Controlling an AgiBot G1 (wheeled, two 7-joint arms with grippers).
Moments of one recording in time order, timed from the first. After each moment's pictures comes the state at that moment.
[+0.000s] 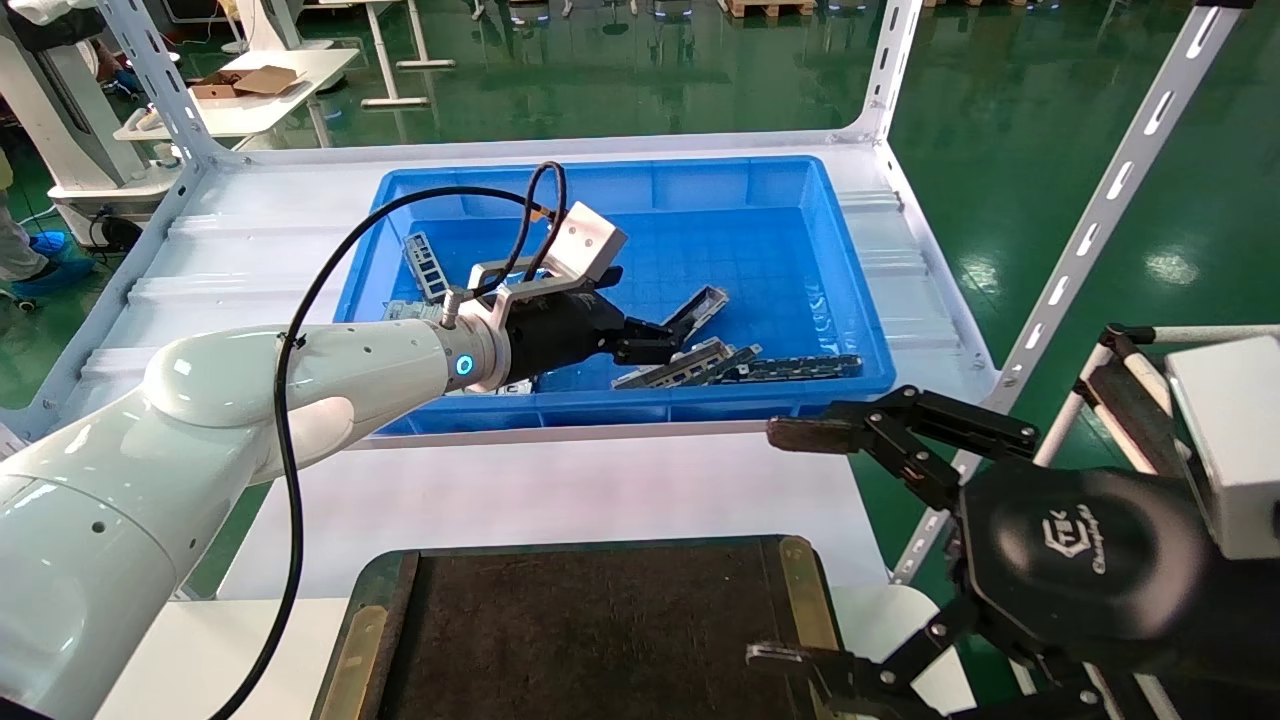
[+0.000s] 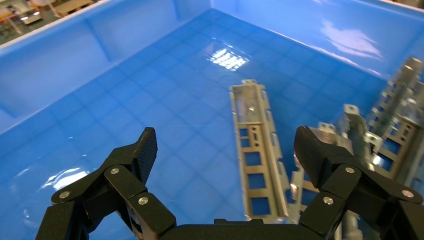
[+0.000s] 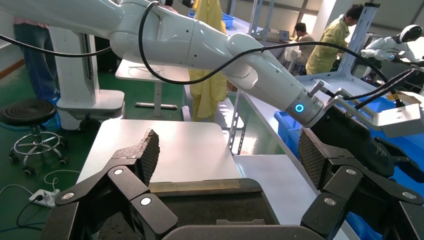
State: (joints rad) left arm -1.60 1.37 0.90 -0.37 1.10 0.61 -0.10; right arm 1.08 -0.60 -0.32 1.28 -0.71 -1.48 0.17
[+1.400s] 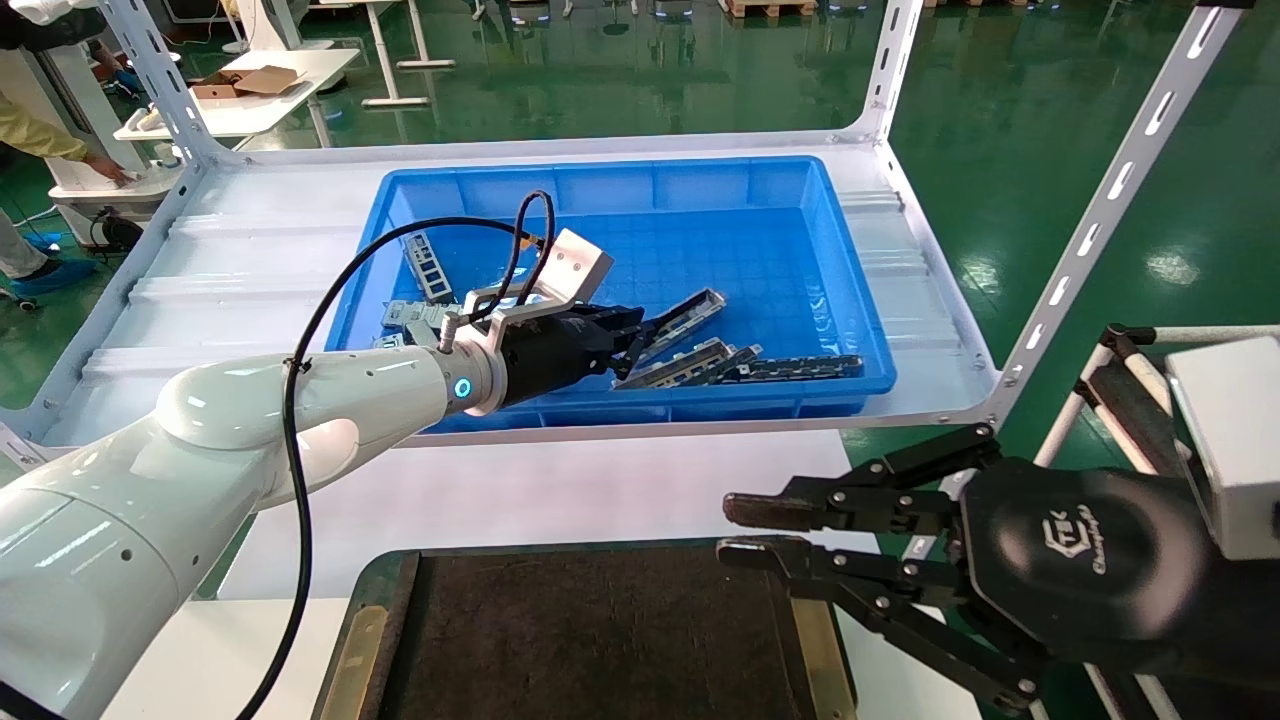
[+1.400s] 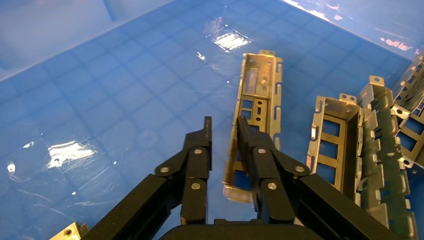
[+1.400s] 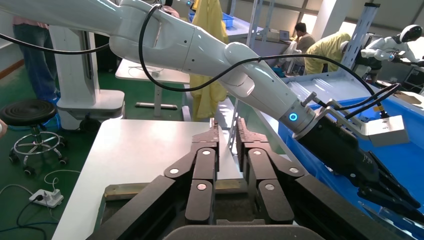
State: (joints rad) left arm -1.60 1.36 1.11 -0.34 0.85 0.54 -0.08; right arm 1.08 -0.60 -0.32 1.28 -0.71 -1.48 0.17
